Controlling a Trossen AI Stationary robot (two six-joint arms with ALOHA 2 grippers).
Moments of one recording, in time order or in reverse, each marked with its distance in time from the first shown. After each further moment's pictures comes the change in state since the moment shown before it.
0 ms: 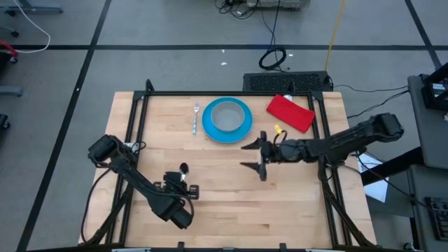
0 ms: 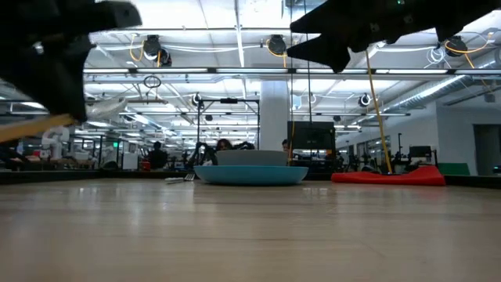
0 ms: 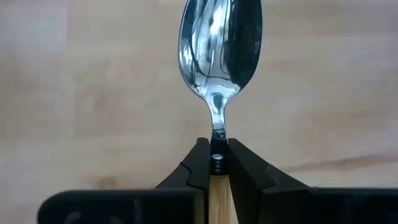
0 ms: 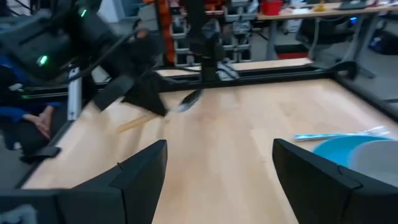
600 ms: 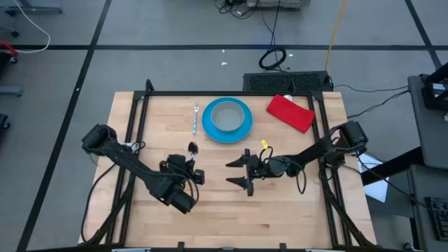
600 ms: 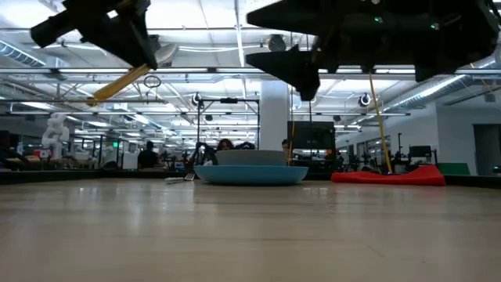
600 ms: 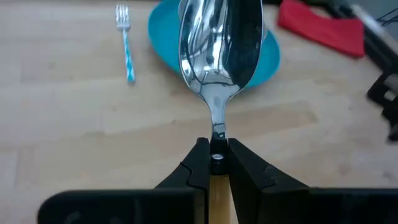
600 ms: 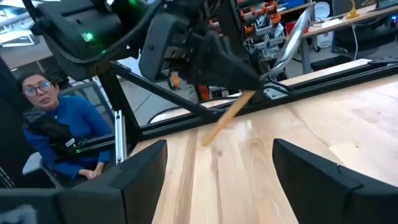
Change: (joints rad) left arm 0.117 -0.136 0.011 0.013 -0.367 0.261; right arm 0.086 0.471 0.047 0.642 0.006 0.182
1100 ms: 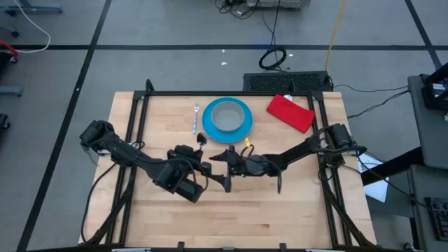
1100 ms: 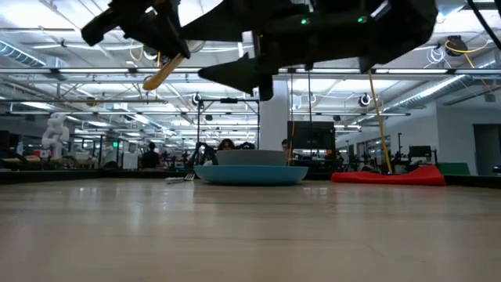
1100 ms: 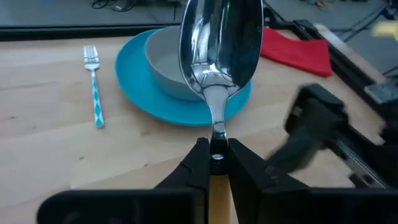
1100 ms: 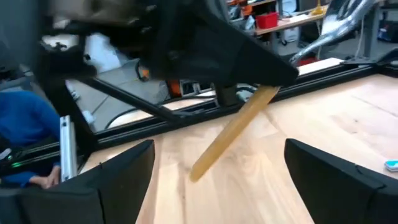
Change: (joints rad) left arm 0.105 -0.049 0.000 0.213 -0.092 0.334; right arm -0.065 0.150 0.306 -0.243 0.047 -0.022
